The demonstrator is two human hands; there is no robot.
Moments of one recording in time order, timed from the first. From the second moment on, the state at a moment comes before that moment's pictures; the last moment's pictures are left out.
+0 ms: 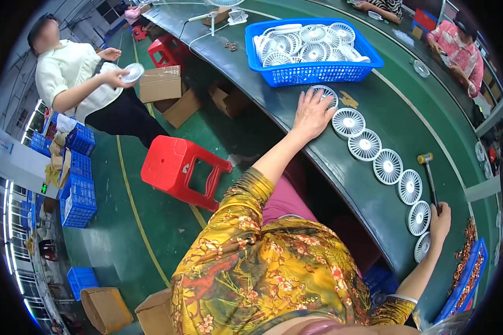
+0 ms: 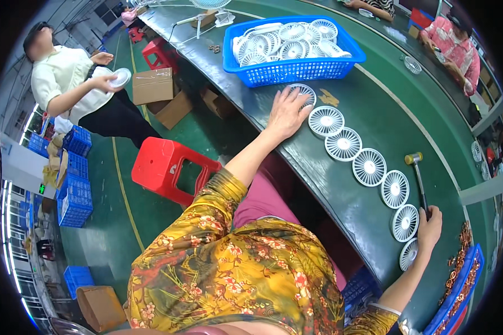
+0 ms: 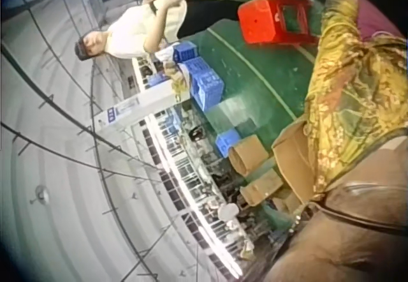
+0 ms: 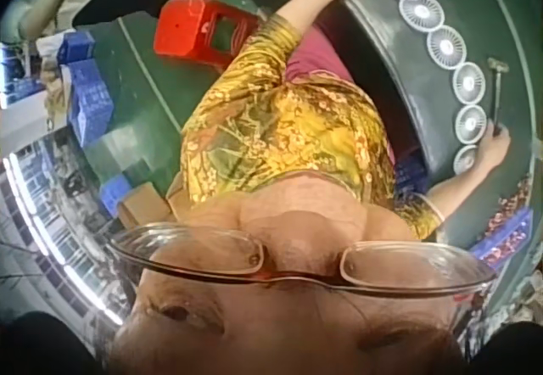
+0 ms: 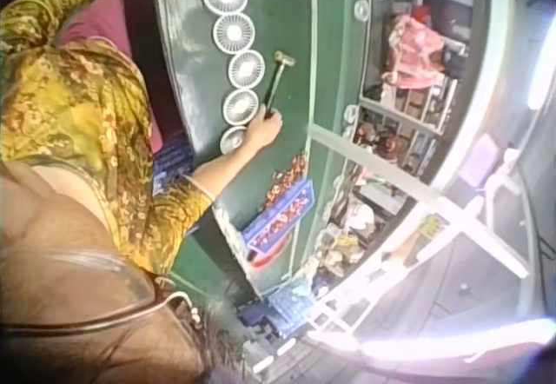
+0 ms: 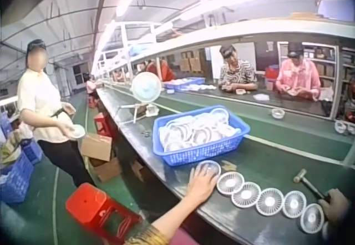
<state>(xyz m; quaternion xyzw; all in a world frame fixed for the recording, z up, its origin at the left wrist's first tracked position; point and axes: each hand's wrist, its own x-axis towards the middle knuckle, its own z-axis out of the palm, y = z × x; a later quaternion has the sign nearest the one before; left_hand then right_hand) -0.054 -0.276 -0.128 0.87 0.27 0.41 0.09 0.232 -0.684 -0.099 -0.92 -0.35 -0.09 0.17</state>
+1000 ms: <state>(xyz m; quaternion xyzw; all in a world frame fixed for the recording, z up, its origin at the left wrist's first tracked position) 0.084 -0.553 -0.076 0.91 -0.26 0.22 0.25 0.055 -0.820 -0.051 -0.85 -0.04 0.03 0.52</state>
